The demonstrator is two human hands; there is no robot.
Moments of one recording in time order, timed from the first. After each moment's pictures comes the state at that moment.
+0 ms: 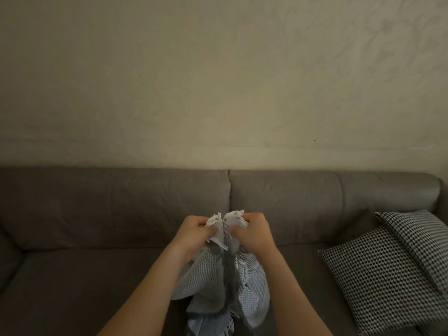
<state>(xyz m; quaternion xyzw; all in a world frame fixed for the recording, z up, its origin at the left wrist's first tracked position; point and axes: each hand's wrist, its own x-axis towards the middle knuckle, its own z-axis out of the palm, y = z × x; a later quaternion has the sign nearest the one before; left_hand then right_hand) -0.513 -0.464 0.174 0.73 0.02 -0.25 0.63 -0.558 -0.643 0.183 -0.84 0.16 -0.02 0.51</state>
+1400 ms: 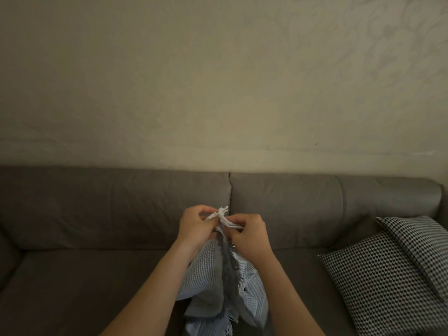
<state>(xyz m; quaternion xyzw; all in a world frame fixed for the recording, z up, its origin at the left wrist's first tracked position) -0.517 -0.479 0.208 0.73 0.07 -0.14 0.66 -0.563 -0.630 0.192 -0.84 0.07 -0.08 0.52</state>
